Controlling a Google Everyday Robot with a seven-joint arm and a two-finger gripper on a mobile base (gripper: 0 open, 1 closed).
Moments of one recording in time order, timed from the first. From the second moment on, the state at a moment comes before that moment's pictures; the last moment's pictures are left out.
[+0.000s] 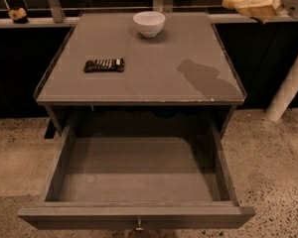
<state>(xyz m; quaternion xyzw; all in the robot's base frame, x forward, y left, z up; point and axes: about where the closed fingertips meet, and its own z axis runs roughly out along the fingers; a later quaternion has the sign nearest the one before) 0.644 -0.242 1.057 -0.53 0.63 -0.01 0.57</state>
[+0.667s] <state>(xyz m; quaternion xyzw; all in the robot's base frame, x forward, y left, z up) 0.546 -0.243 1.050 -0.52 0.65 -0.02 0.55</state>
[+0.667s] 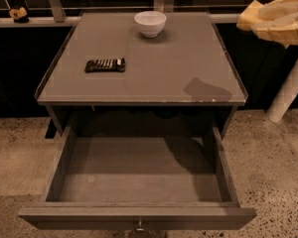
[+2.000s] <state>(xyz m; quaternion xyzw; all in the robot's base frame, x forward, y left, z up) 0.441 -0.205 1.001 -0.53 0.68 0.05 0.50</state>
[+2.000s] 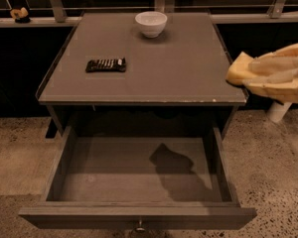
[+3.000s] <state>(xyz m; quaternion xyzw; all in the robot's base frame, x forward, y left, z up) 0.473 -0.209 0.830 -0.48 0.76 0.09 0.43</state>
